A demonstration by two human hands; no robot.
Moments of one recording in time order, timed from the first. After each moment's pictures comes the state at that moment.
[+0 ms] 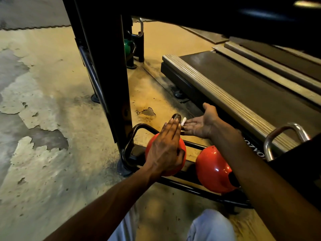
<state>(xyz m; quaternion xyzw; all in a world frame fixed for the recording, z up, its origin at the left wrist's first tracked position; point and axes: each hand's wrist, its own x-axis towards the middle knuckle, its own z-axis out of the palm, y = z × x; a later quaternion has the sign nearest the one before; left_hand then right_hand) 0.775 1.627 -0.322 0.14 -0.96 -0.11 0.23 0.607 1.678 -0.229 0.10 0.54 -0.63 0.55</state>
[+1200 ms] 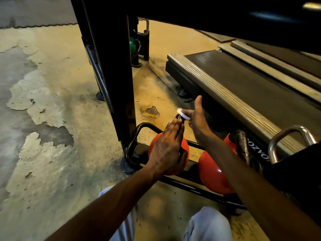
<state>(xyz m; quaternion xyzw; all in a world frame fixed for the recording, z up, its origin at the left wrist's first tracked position) 0.778 1.626 -0.324 0.13 -0.96 -0.13 0.22 0.646 1.671 -0.240 -0.19 0.76 -0.53 0.33</state>
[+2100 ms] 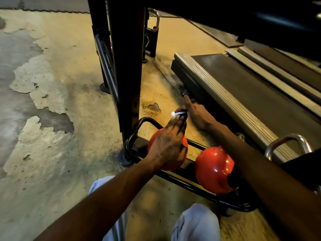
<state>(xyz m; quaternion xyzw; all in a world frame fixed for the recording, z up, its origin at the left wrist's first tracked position) 0.781 1.629 -0.317 0.15 -0.96 -0.10 0.23 0.608 1.663 -0.235 -0.50 0.79 -0.27 0.23</state>
